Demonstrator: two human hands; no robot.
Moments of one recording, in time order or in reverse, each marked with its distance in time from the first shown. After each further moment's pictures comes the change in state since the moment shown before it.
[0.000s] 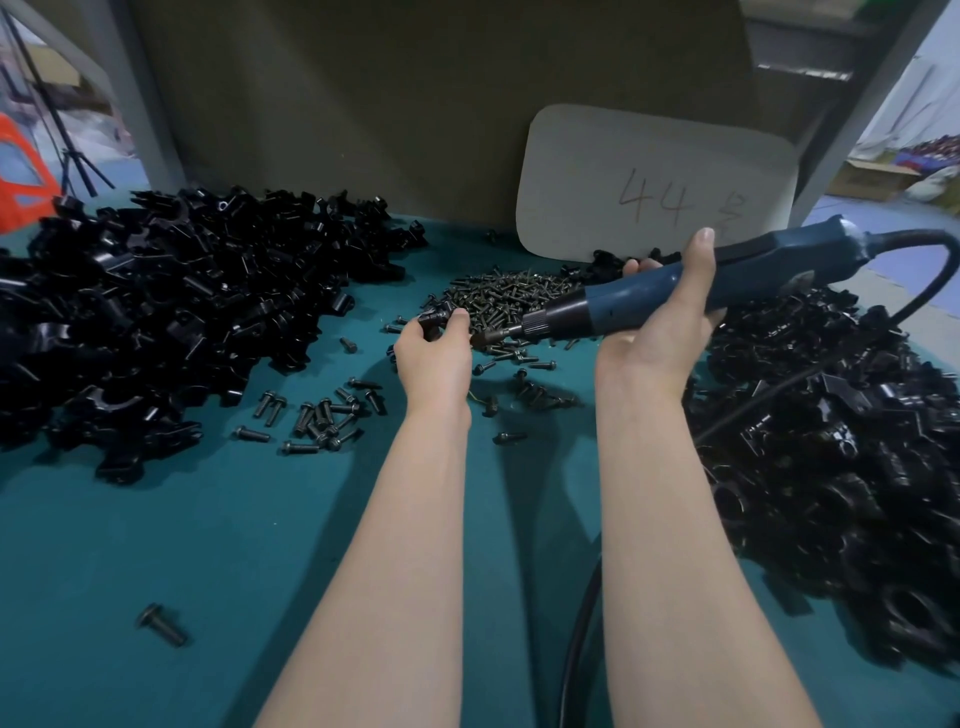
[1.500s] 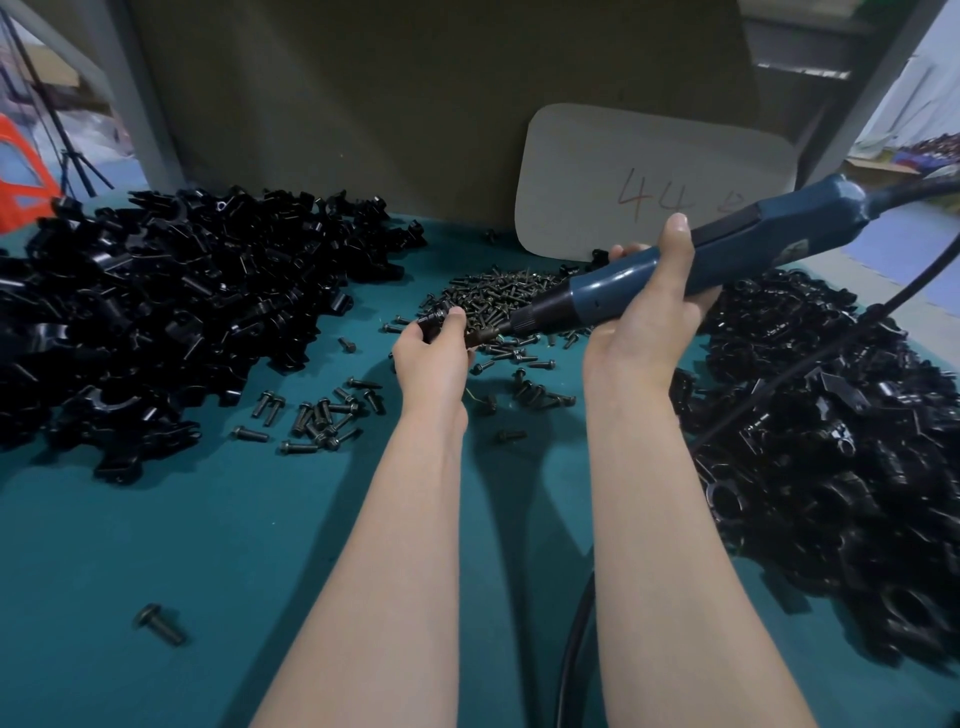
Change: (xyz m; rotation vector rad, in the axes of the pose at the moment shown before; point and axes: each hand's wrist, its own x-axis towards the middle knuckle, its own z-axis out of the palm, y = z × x) left_hand 0.002 -0.001 -0.002 -0.041 0.003 0.020; right_hand -0.012 0.003 0.009 -0.052 -0.066 -0.047
